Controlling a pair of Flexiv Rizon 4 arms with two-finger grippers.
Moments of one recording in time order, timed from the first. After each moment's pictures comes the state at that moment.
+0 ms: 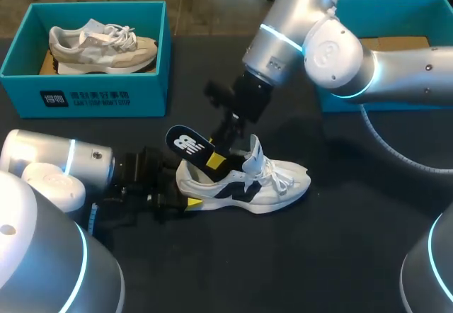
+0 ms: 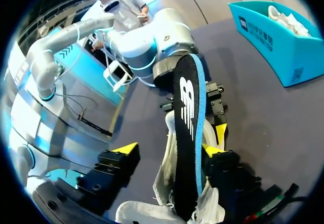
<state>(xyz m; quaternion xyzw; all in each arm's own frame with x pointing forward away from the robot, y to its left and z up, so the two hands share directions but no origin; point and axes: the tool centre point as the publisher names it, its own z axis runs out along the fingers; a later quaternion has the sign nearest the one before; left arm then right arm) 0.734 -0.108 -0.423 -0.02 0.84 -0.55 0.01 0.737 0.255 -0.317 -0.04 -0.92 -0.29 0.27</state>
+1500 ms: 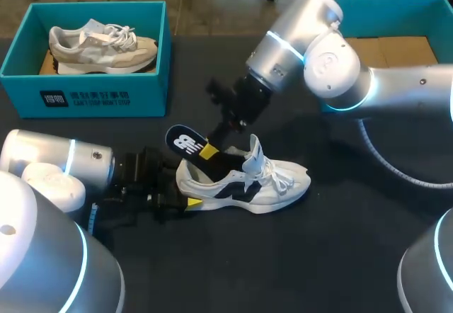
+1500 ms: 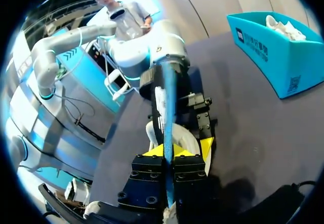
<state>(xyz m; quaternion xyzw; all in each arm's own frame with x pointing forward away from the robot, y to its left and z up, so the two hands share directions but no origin) 0.734 -0.108 -0.423 -0.02 0.84 -0.55 0.01 0.762 0.272 -0.329 -0.02 -0.90 -0.36 0.26</state>
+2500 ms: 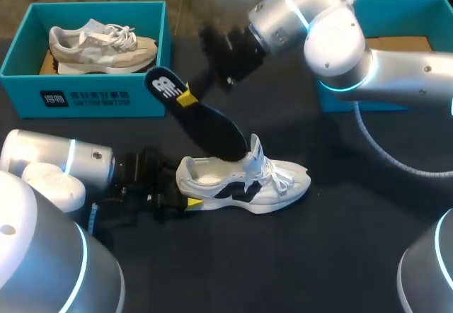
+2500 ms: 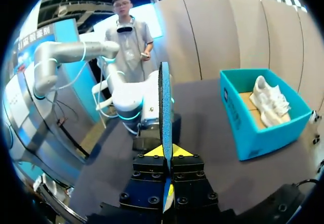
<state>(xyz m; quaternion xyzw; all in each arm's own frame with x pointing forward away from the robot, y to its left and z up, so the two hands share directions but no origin) 0.734 -0.108 -0.423 -0.02 0.84 -0.55 0.01 0.826 0.313 -0.221 0.01 -0.88 -0.46 0.13</state>
